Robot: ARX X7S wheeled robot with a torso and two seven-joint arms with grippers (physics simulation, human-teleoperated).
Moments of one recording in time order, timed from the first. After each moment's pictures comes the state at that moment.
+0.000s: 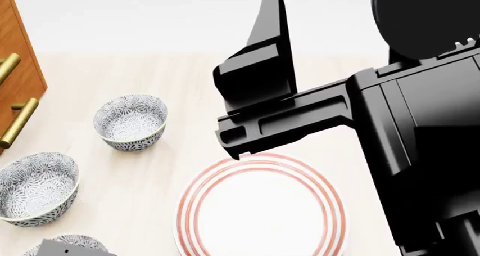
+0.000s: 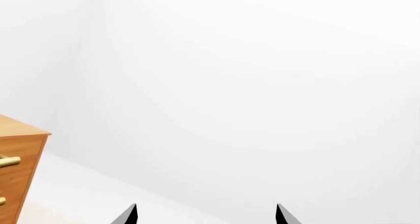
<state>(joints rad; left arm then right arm) -0.38 -0.53 0.44 0.42 -1.27 -1.05 -0.90 1.48 0.80 -0.33 -0.78 1.90 1.10 1.23</state>
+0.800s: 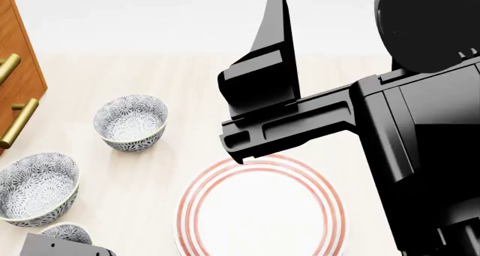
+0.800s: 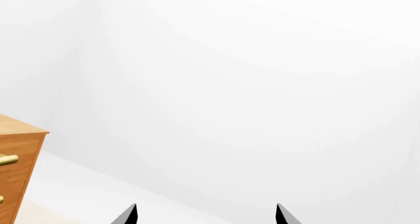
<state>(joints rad) -0.36 -0.56 0.44 0.48 -1.16 -0.96 -0.86 1.47 0.82 -0.33 -0.79 1.89 1.08 1.22</state>
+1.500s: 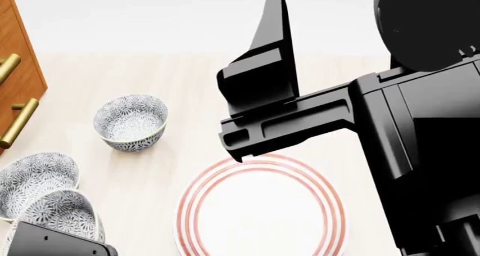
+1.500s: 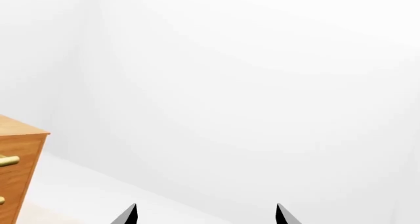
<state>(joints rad) -0.40 -0.60 0.49 0.60 -1.08 -0.92 -0.82 1.47 0.82 -0.34 -0.79 1.88 1.07 1.21</state>
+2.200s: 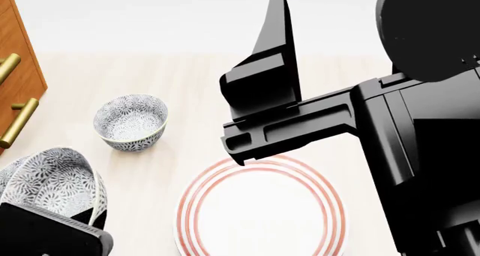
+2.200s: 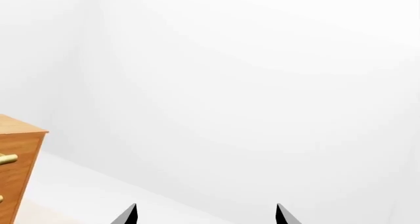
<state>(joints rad) -0.48 -0.64 0.50 0.71 -1.03 -0.91 -0.79 1.46 0.83 -0.35 -0.80 1.87 1.06 1.21</state>
